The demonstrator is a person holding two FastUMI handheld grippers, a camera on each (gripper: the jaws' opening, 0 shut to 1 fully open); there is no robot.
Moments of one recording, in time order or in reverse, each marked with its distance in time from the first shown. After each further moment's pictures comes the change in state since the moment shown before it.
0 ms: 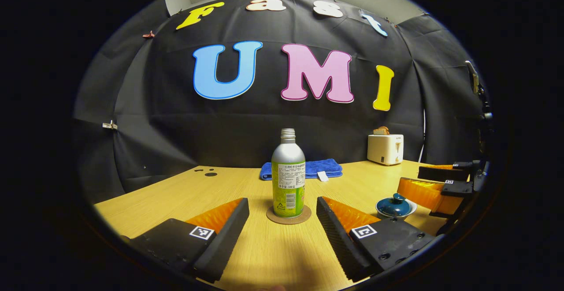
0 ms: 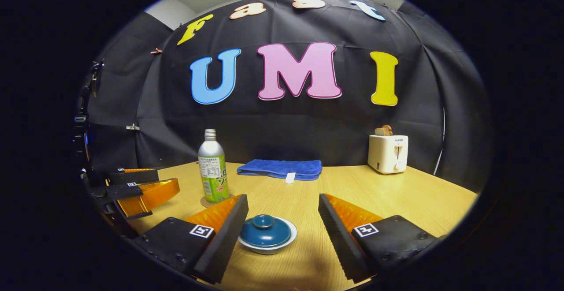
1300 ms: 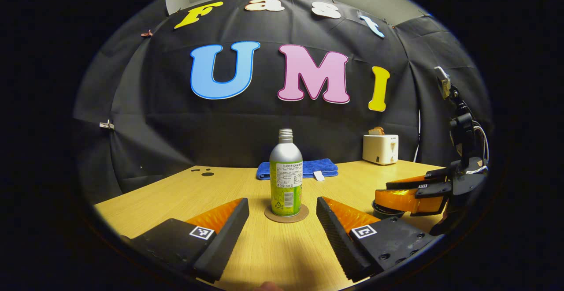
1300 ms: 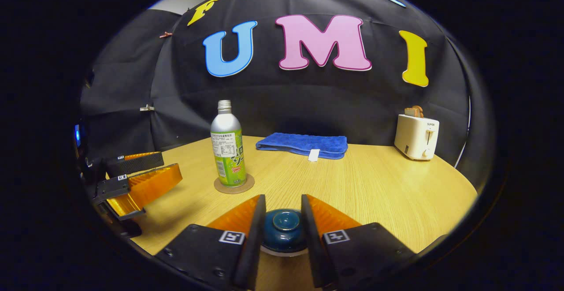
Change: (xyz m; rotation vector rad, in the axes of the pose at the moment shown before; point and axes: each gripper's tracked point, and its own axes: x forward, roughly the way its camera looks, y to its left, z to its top) left arm -0.005 -0.007 0.002 0.000 0.001 -0.022; right arm 0.023 0.029 -0.025 0.003 0.168 0.145
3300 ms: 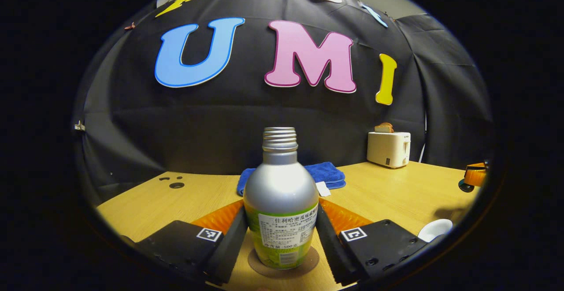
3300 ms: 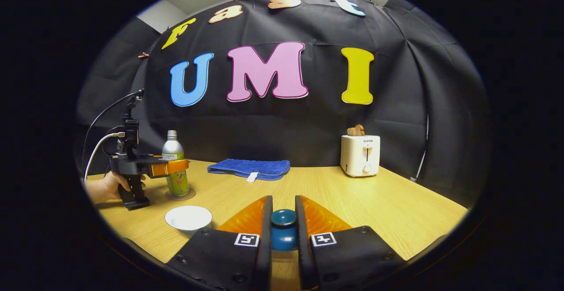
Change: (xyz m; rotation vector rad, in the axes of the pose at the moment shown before) left arm 0.125 -0.072 -0.002 0.021 0.029 -0.093; right arm -0.055 -0.145 0.019 0.002 -0.168 -0.185
